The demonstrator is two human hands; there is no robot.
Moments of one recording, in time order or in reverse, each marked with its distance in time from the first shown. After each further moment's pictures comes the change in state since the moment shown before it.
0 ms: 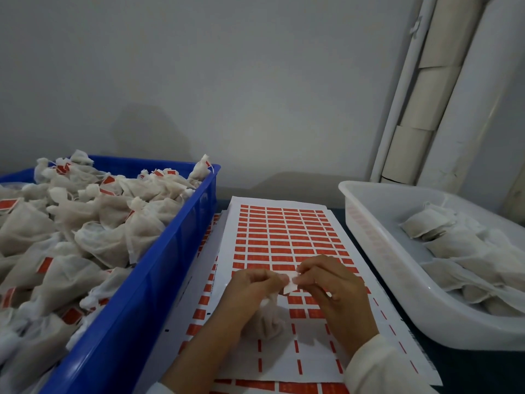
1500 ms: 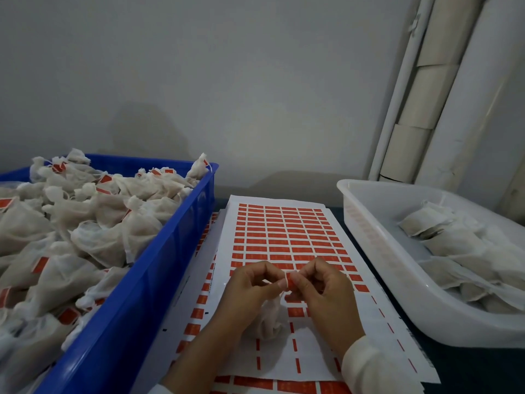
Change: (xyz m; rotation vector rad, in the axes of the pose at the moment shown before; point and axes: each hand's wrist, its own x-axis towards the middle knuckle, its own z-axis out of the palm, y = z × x) left_hand -0.007 0.001 0.000 -0.013 -0.084 0.224; right_hand -0.001 -0.018 0.013 0.555 -0.060 0.645
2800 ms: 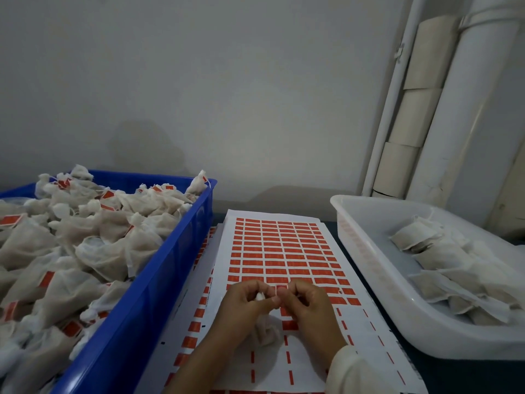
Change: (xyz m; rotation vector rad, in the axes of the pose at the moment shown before) left_hand 0.006 -0.016 0.000 0.088 0.050 -0.036; right_hand 0.004 0.021 0.010 0.077 -0.098 0.094
